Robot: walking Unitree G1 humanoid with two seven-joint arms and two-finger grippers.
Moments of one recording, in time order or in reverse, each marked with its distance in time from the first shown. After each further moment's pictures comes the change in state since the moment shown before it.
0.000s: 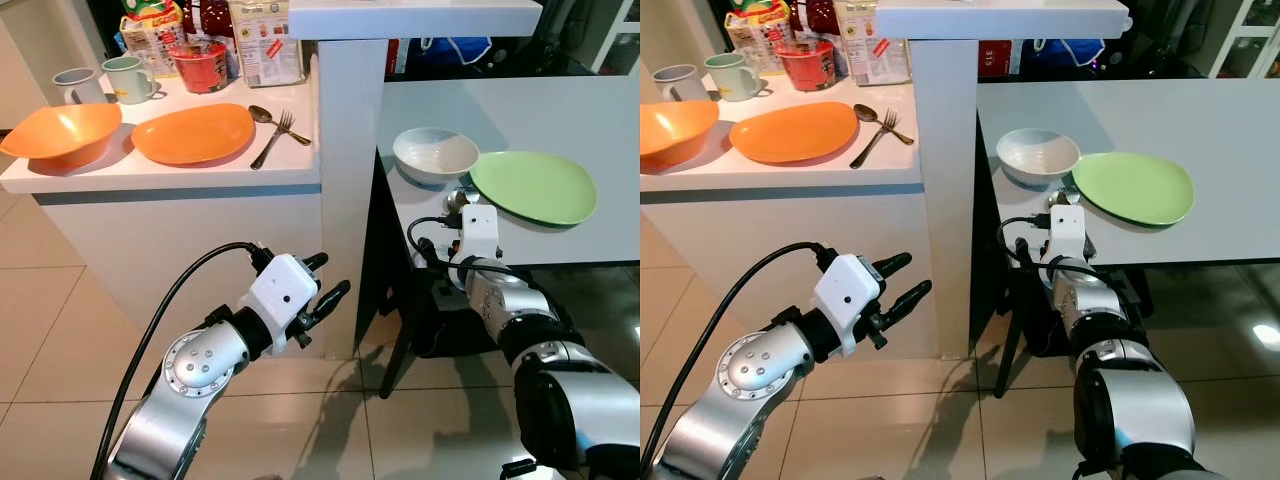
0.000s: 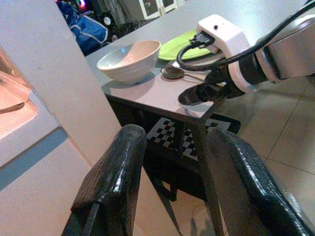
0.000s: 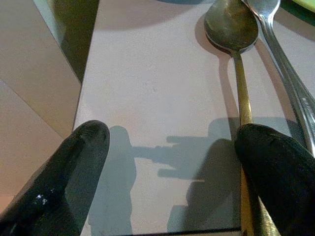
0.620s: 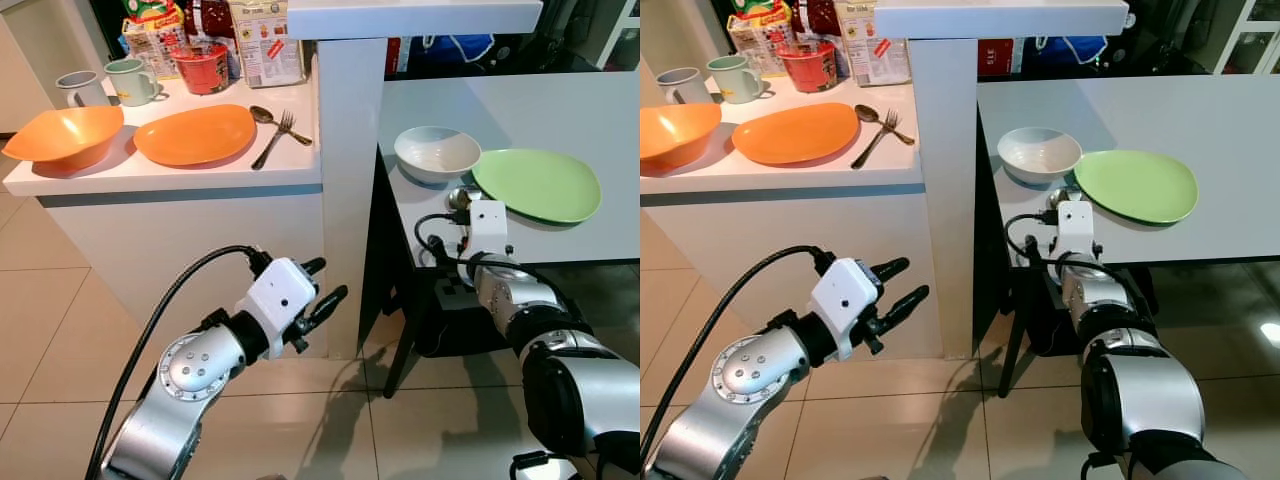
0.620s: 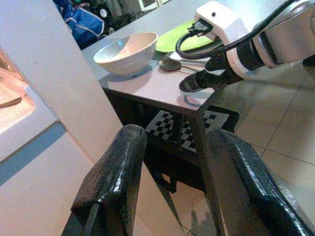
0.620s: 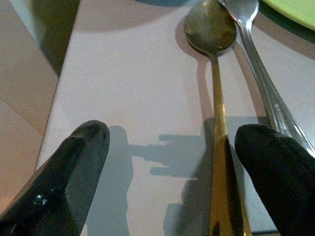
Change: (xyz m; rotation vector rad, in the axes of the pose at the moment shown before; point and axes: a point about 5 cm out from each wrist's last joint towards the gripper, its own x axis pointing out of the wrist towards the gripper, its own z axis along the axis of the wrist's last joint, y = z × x) left arm -0.004 -0.001 0.000 0.002 0.022 -0.015; right arm 0.000 -0.012 0.006 -0.035 -0.007 -0.035
